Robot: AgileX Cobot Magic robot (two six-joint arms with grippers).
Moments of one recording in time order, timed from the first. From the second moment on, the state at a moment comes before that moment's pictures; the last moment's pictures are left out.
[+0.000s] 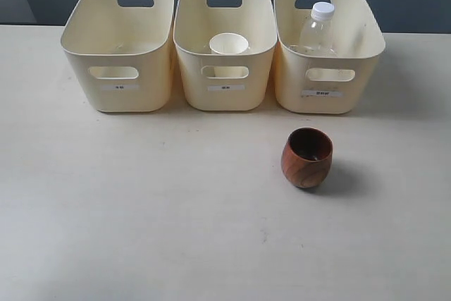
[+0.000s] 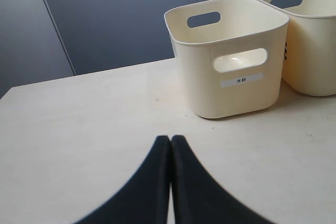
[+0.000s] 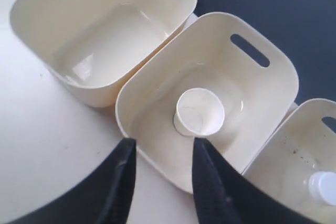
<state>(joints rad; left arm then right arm) -0.07 0.00 0.00 0.02 0.24 0.12 0.58 1.96 -2.22 0.03 1.22 -0.24</state>
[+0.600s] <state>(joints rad) -0.07 0.00 0.00 0.02 0.24 0.12 0.72 1.63 -1.43 -0.12 1.22 -0.08</state>
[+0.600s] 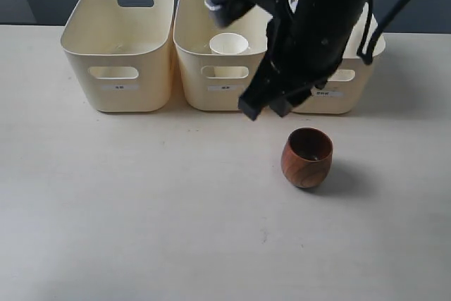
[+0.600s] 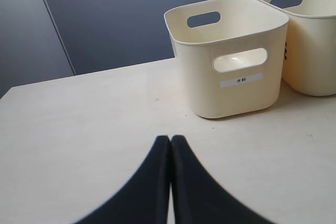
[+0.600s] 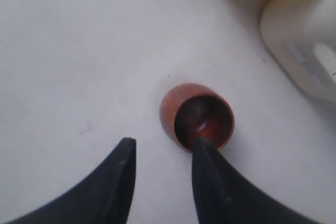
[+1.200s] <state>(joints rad) -0.07 0.00 0.00 0.02 0.24 0.12 0.72 1.77 -1.22 -0.13 1.04 -0.08</state>
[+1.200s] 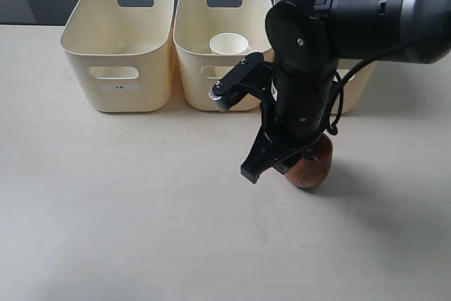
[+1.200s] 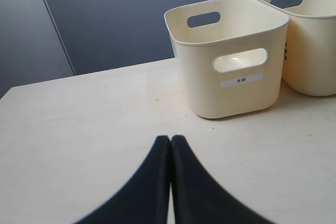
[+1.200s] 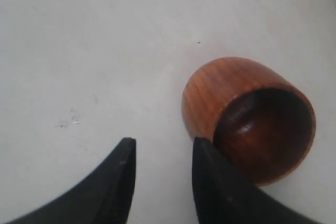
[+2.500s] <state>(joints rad) -0.07 0.00 0.00 0.02 0.24 0.12 0.69 1.83 -1.22 -0.21 1.00 0.00</state>
